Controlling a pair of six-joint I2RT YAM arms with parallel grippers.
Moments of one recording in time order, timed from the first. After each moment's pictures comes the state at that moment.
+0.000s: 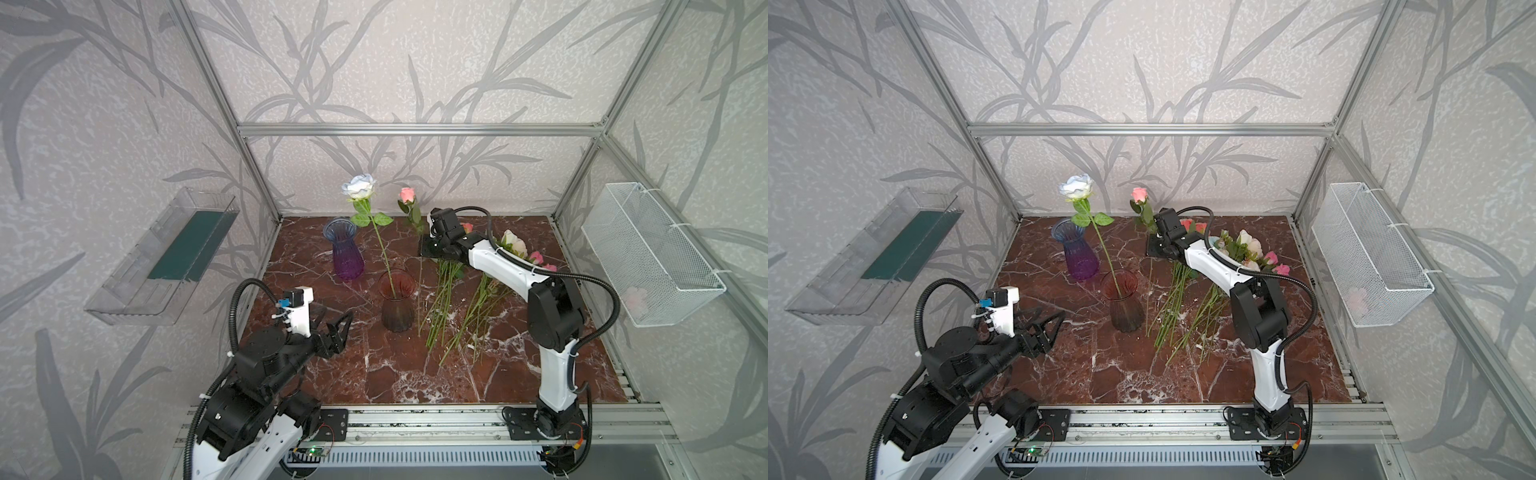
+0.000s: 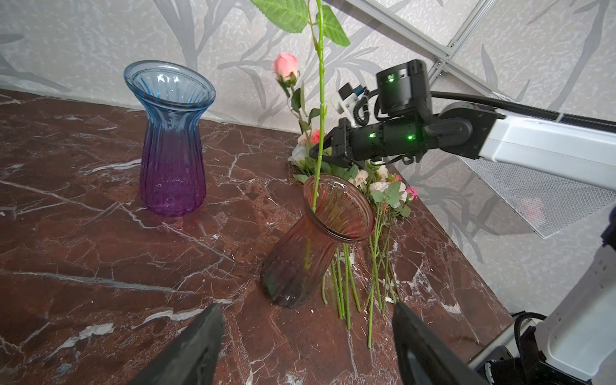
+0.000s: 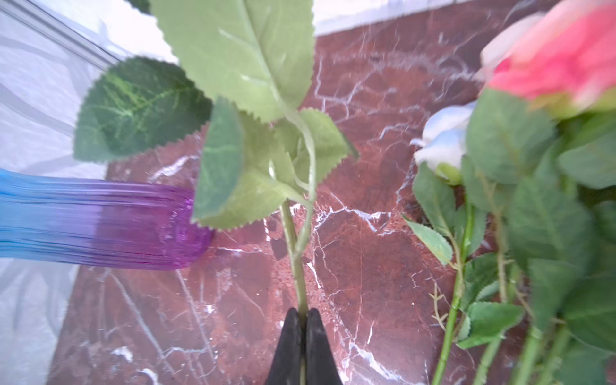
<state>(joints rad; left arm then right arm) -0.46 0.32 0.77 -0.73 0.05 -0.42 0.54 1.99 1.64 -0.37 -0.10 0.57</state>
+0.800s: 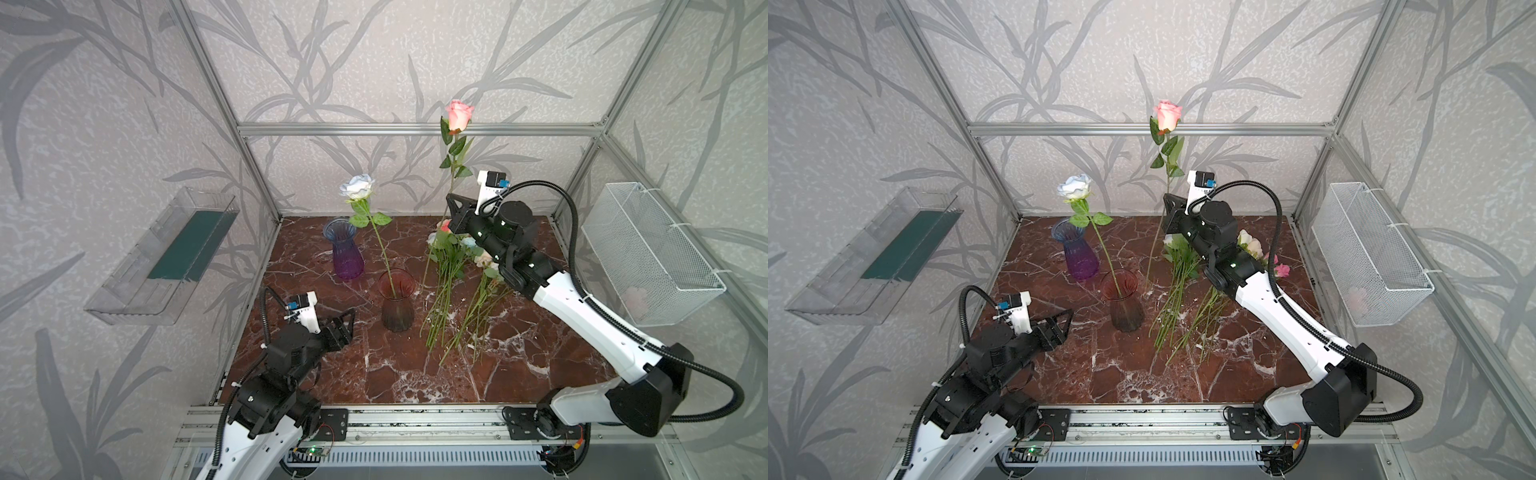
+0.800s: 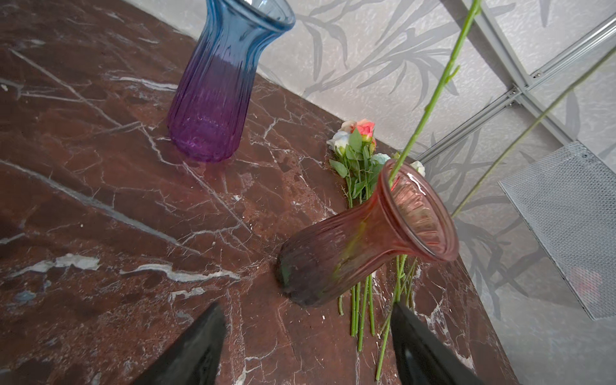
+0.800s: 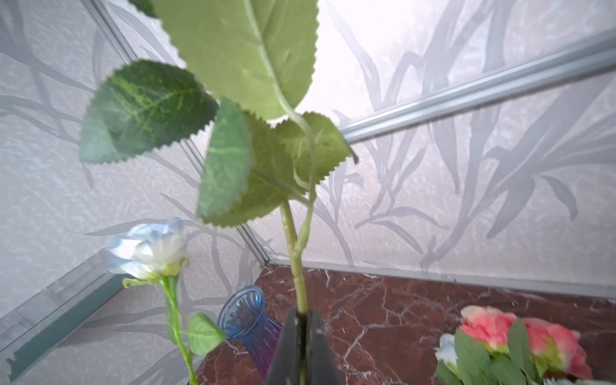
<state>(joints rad) -0.46 0.30 0.51 -0.59 -0.07 -0.69 0.60 1.40 1.38 0.08 0.07 0.43</state>
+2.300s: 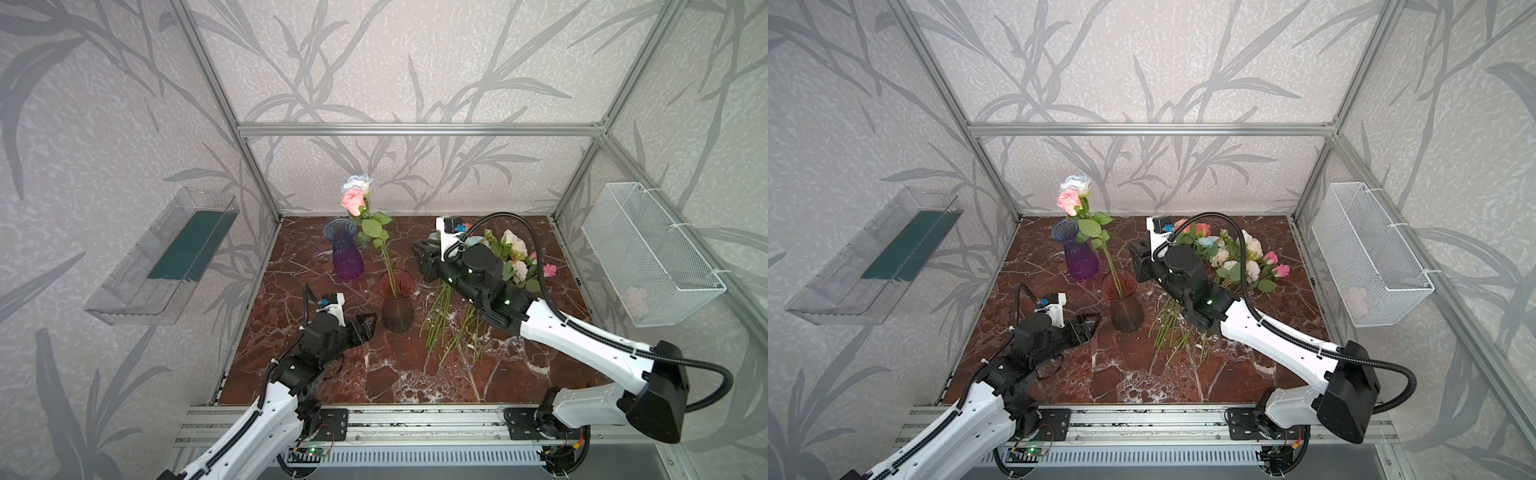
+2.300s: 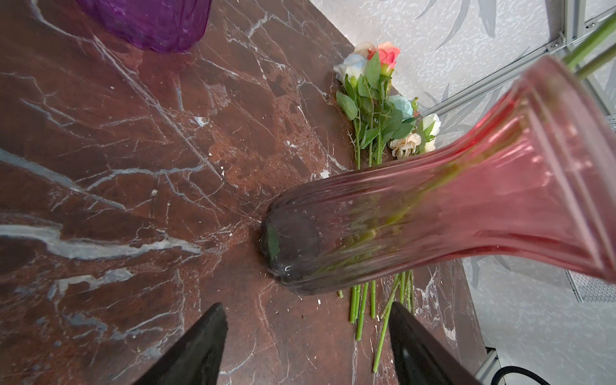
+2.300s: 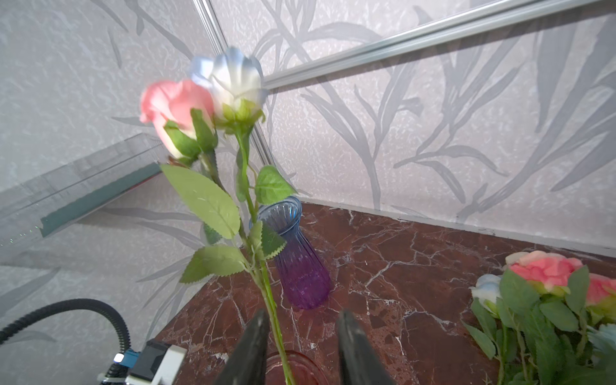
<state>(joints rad) -0.47 0.63 0.28 -0.14 0.12 -0.81 0.88 1.31 1.11 0.14 0.22 0.35</state>
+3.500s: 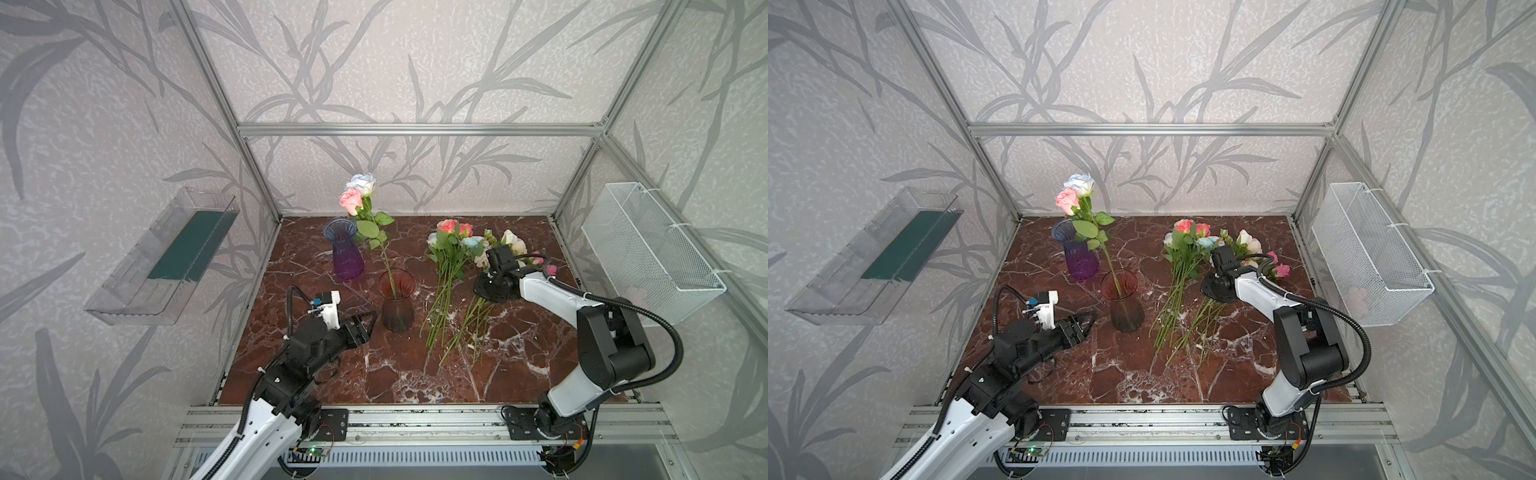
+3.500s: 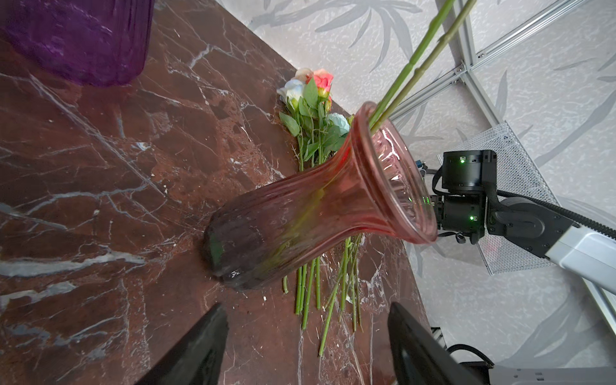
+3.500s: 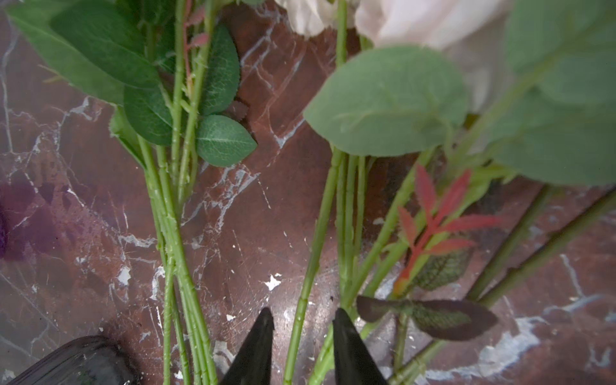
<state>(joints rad) -0.50 0.47 0.36 -0.25 0.16 -0.85 0.29 1.66 1.01 -0.46 -0.10 0.69</state>
